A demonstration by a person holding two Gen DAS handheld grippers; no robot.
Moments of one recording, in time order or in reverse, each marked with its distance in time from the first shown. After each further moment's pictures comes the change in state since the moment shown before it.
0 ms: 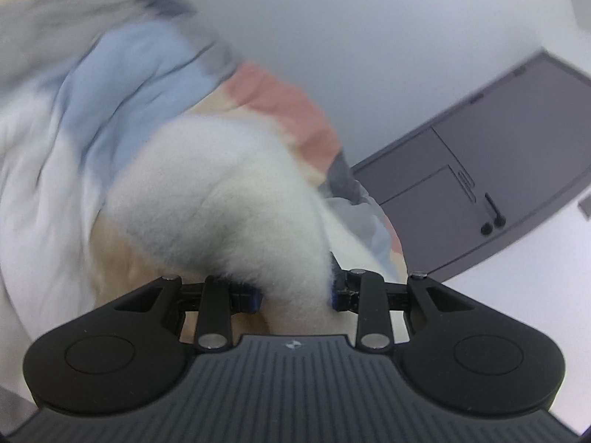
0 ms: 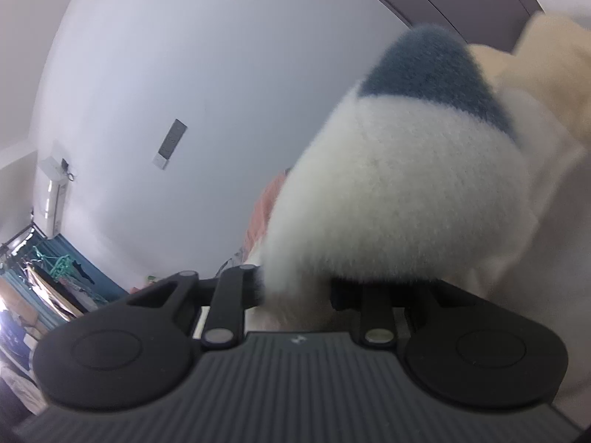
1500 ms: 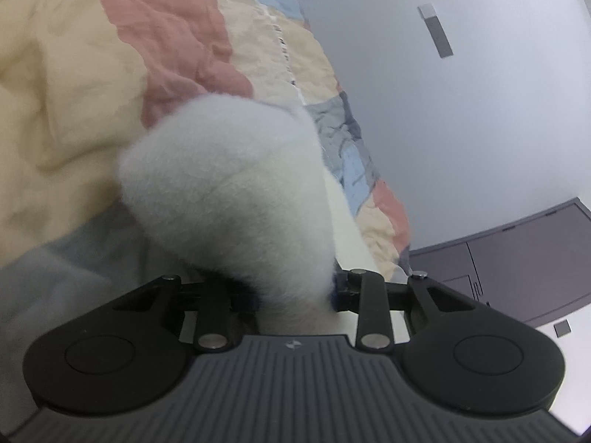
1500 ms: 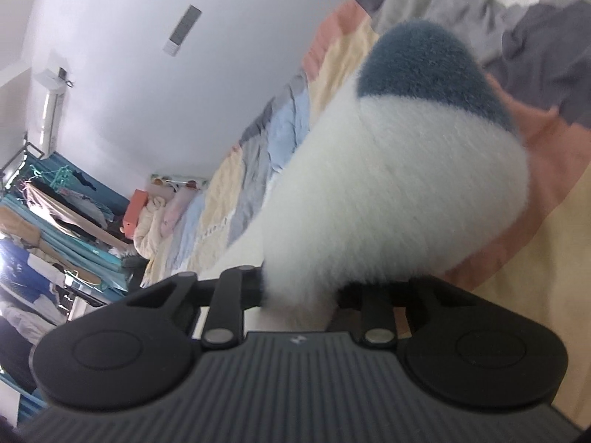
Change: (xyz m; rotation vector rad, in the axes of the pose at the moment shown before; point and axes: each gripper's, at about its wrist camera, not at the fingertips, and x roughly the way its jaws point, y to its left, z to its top) left arm -0.397 0.154 -0.057 -0.340 -0.208 0.147; right arm -0.074 0.191 -0.212 0.012 0.297 -0.079
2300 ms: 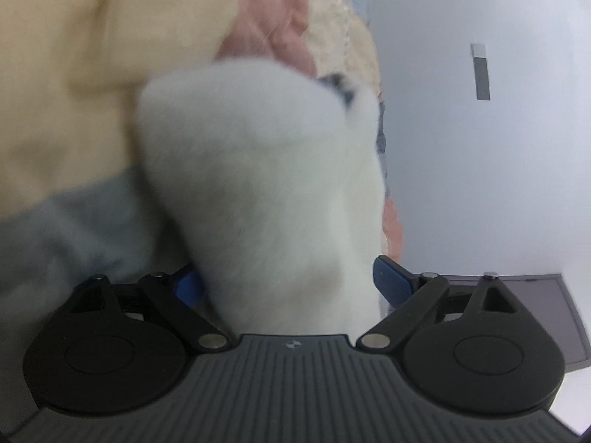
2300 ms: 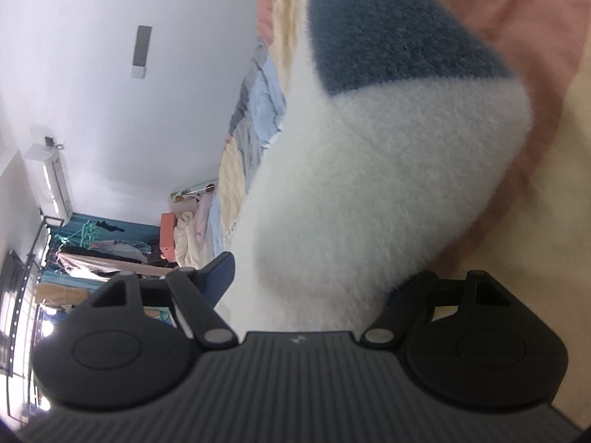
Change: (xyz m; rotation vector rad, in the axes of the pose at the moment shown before) left arm 0.023 0.044 0.003 -0.267 0.027 -0.009; right arm 0.032 -0.046 -0.016 0.370 0.124 0.092
